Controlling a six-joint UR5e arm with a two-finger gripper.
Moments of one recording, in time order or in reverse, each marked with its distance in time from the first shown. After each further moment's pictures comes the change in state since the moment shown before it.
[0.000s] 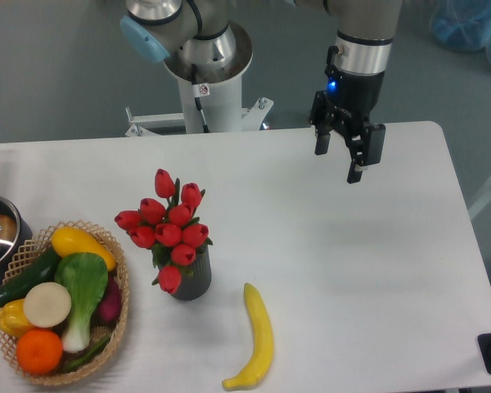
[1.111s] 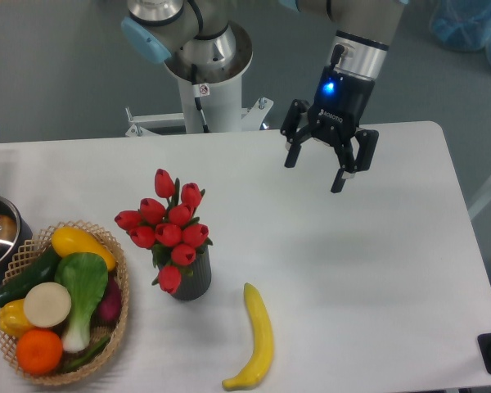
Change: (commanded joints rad) arm 0.018 -0.015 -0.043 0.040 -0.439 -0.492
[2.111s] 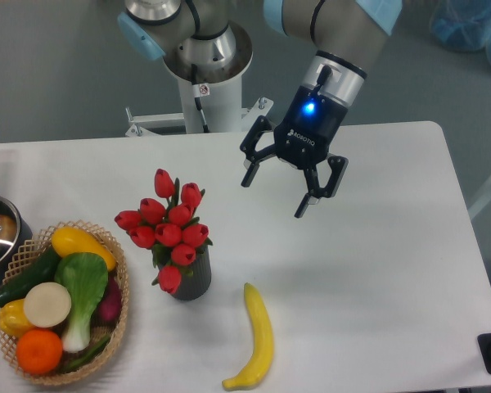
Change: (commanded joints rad) arm -0.086 -0.060 0.009 0.107 -0.075 -0.154
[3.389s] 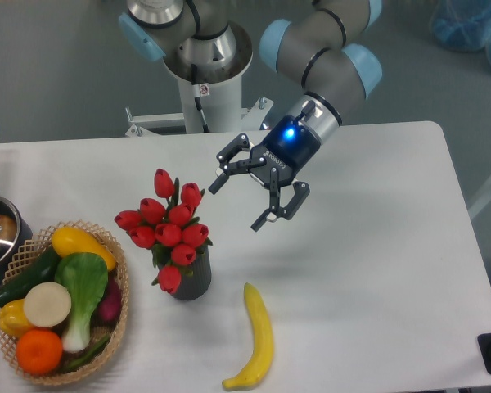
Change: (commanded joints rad) arm 0.018 -0.129 -0.179 -0.001 -0.427 0.253
